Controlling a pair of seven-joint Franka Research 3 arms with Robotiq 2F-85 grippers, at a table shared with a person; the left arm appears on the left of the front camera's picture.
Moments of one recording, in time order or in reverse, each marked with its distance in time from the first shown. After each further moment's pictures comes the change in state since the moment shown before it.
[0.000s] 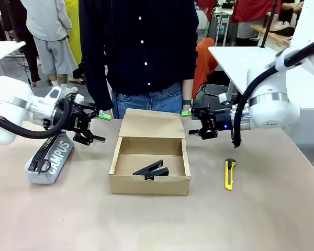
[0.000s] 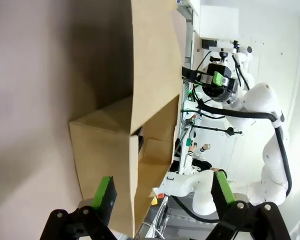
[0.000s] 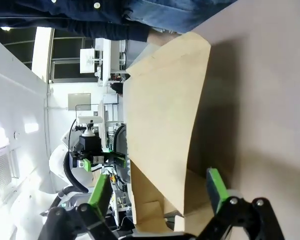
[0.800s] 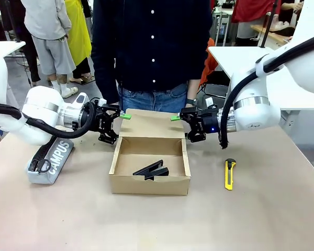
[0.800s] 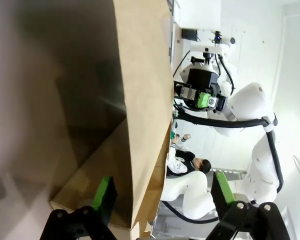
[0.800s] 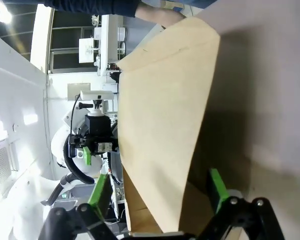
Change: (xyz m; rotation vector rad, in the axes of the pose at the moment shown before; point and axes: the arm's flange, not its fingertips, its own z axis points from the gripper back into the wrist) left arm 0.058 0.022 -0.071 -0.132 0.086 -0.015; right arm 0.007 -0.010 -0.044 0.009 0.058 0.003
